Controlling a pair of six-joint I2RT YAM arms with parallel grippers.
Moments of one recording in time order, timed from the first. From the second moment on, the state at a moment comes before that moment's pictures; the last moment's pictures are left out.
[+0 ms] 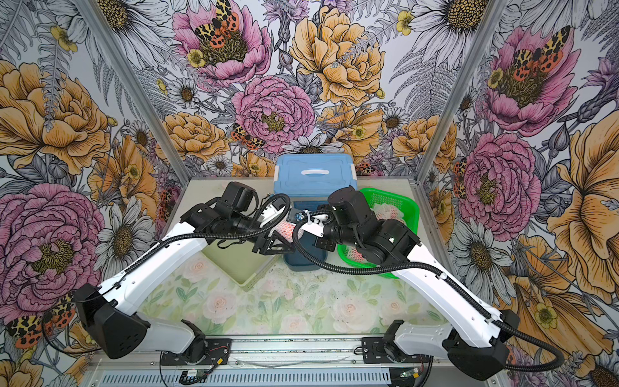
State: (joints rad) left arm -0.59 1.41 1.41 -0.91 1.03 0.09; right arm 0.81 1.21 1.51 -0.87 -0.07 -0.65
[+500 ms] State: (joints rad) left arm -0.54 1.36 1.43 -0.92 0.91 0.10; right arm 0.81 1.21 1.51 -0.87 -0.05 -0.65
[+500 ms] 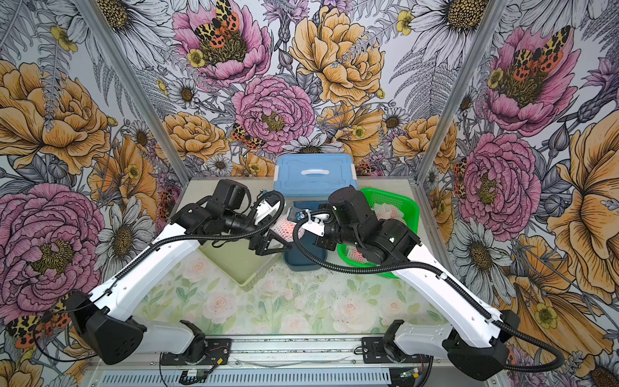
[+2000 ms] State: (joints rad) left arm -0.56 1.32 1.38 -0.79 0.94 0.10; right arm 0.55 1.16 1.44 -0.81 -0.56 -0.33
